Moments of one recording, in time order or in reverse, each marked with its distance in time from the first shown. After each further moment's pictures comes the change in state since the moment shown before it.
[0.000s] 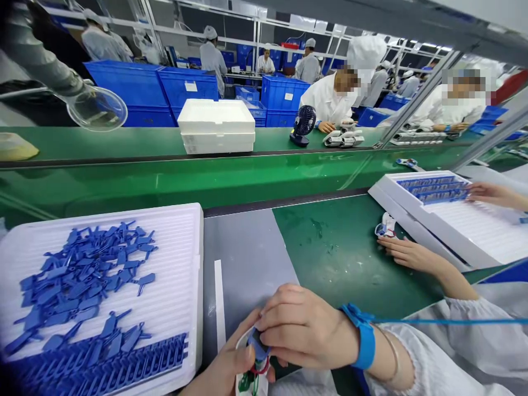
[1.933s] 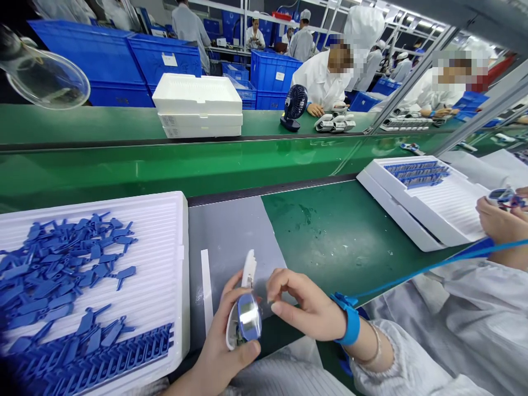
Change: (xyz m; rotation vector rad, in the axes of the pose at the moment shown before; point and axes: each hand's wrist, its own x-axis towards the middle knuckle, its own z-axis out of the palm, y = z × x) left_hand -0.005 -0.002 0.001 0.782 0.300 0.358; right_hand -0.029 -0.001 0.020 0.736 0.320 0.501
